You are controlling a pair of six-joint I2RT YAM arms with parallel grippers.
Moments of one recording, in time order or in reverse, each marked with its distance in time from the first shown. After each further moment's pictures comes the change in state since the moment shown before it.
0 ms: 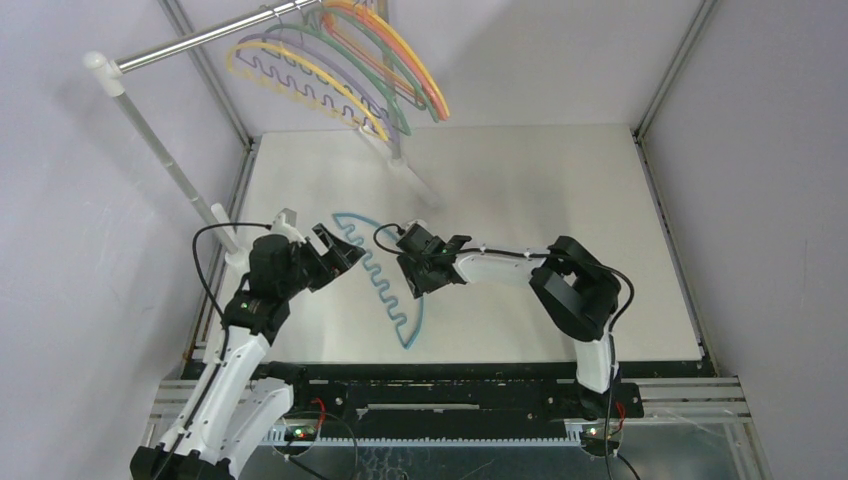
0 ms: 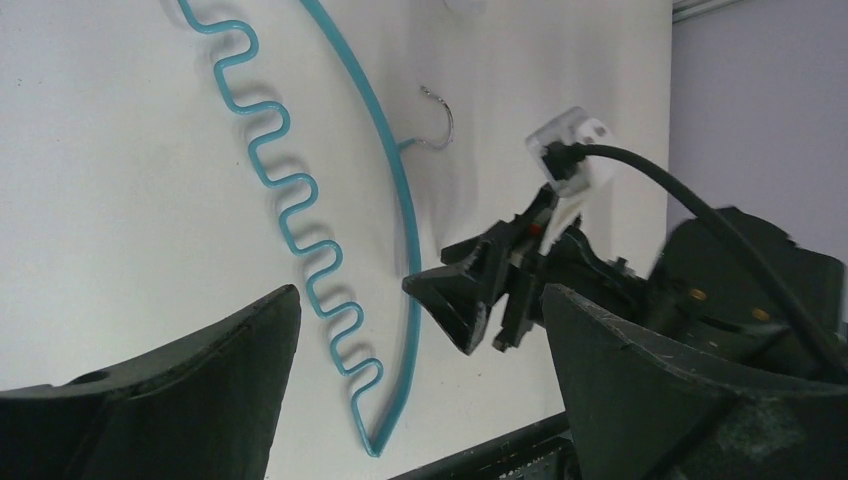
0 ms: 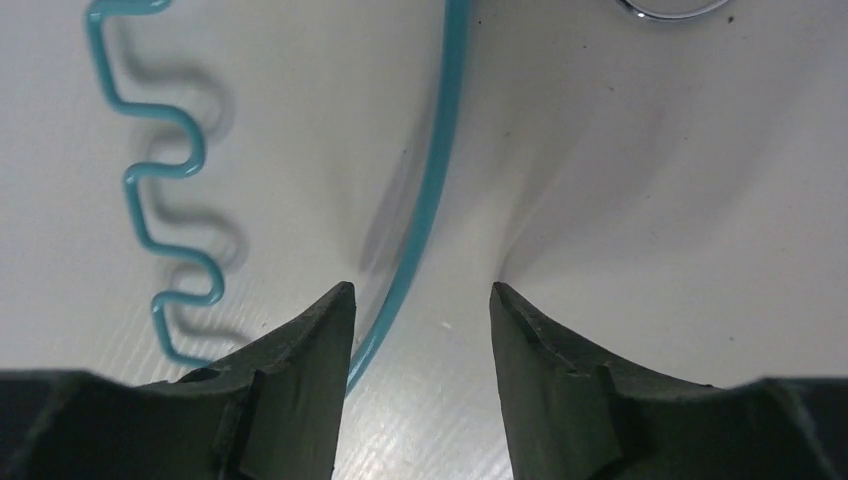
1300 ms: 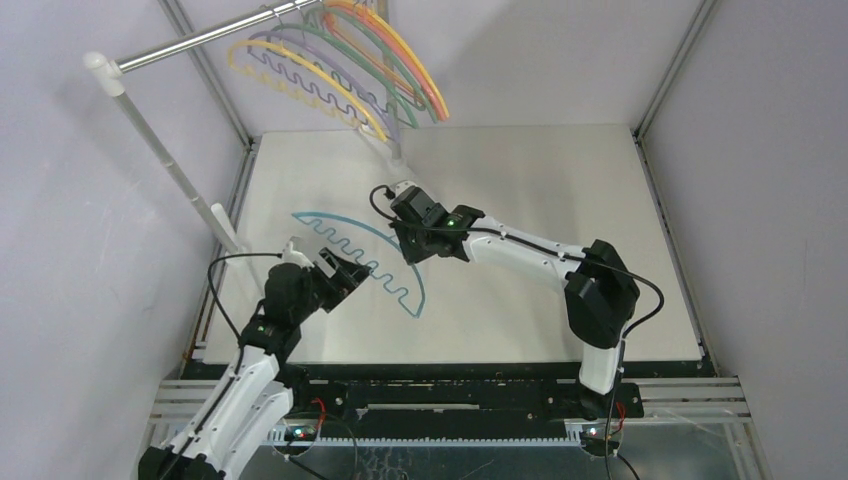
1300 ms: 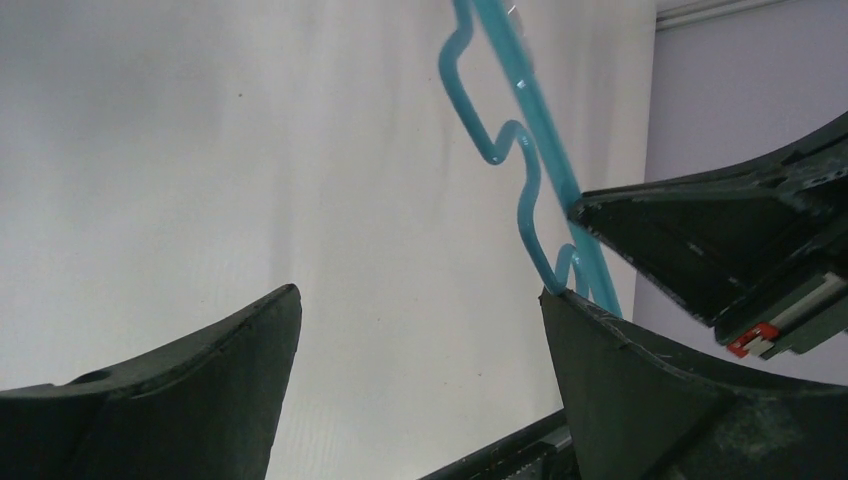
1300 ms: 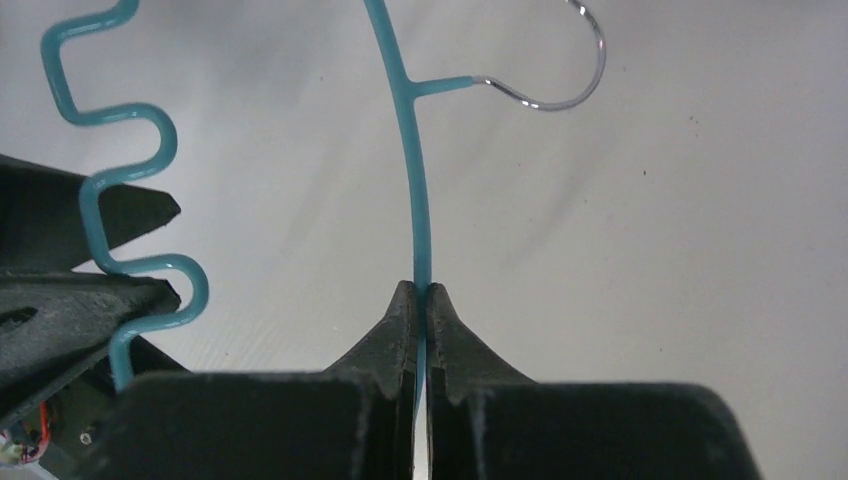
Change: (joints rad) left arm -0.039 -0.116 -0.304 0.217 -0.013 -0.166; right arm -0.010 -0.076 0.244 -0.115 -0.048 -0.031
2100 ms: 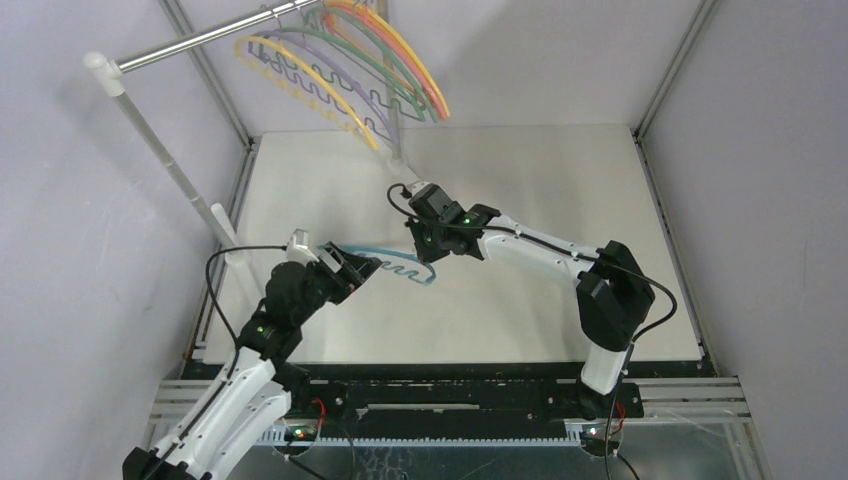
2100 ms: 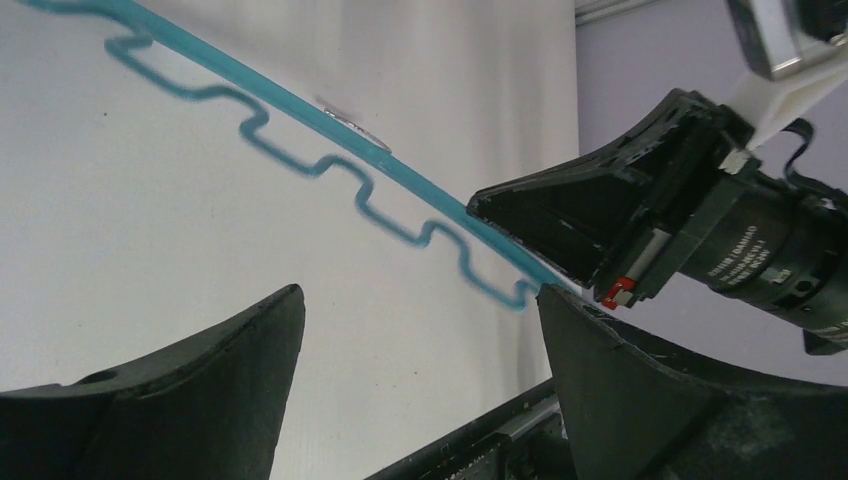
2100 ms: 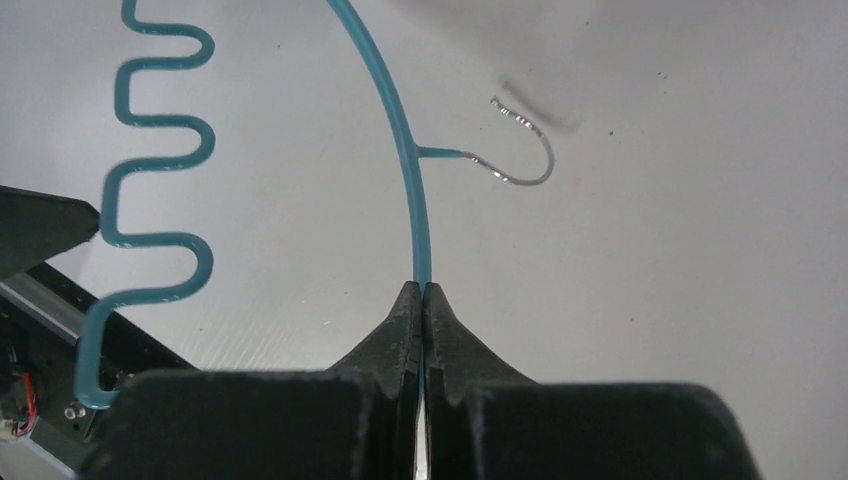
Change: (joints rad) left arm -0.151 -0.002 0.072 0.046 -0.072 -0.069; right arm -0.057 -0.063 -0.096 -0.003 -0.051 -0.016
